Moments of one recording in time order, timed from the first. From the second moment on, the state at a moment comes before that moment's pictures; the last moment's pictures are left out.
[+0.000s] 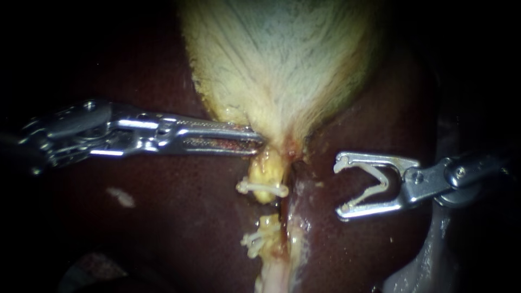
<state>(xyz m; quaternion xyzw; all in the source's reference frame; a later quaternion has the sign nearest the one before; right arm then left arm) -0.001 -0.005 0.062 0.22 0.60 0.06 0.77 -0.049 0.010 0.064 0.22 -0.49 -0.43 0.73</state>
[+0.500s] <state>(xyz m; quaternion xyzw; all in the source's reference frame) 0.001 -0.007 0.063 0.25 0.58 0.10 0.77 -0.045 0.012 0.061 0.21 -0.49 -0.43 0.73</state>
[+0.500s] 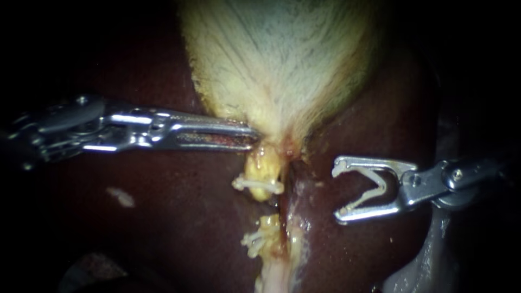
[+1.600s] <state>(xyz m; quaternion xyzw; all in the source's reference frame) 0.009 -0.008 0.069 0.31 0.57 0.13 0.75 -0.044 0.012 0.055 0.19 -0.50 -0.43 0.73</state>
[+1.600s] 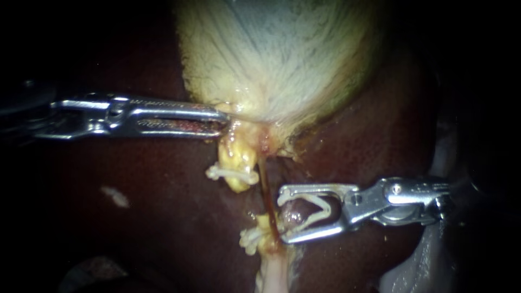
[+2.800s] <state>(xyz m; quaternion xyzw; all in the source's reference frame) 0.011 -0.014 0.072 0.35 0.54 0.12 0.76 -0.044 0.012 0.056 0.19 -0.50 -0.43 0.73</state>
